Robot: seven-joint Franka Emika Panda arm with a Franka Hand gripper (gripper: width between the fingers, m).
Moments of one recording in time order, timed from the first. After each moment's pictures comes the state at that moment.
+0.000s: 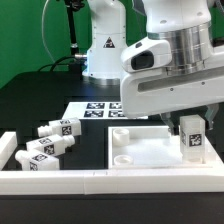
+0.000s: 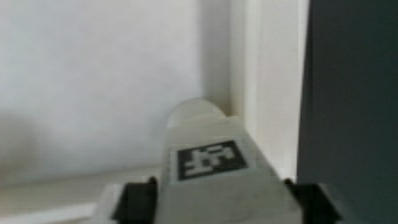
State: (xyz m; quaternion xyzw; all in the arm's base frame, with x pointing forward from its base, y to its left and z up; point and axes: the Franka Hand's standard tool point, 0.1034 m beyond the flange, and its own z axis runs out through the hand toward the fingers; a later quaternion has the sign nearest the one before) arm 0.631 0.106 0.075 -0.99 0.06 0.00 0.09
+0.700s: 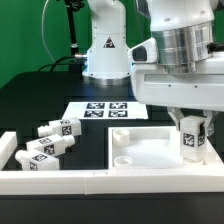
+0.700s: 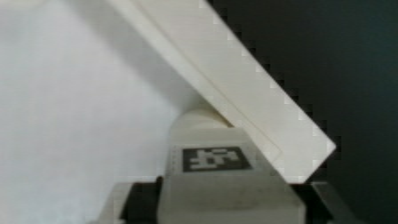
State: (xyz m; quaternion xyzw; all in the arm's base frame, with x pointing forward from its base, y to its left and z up) arm 0.634 0.112 0.074 -0.86 0.50 0.01 0.11
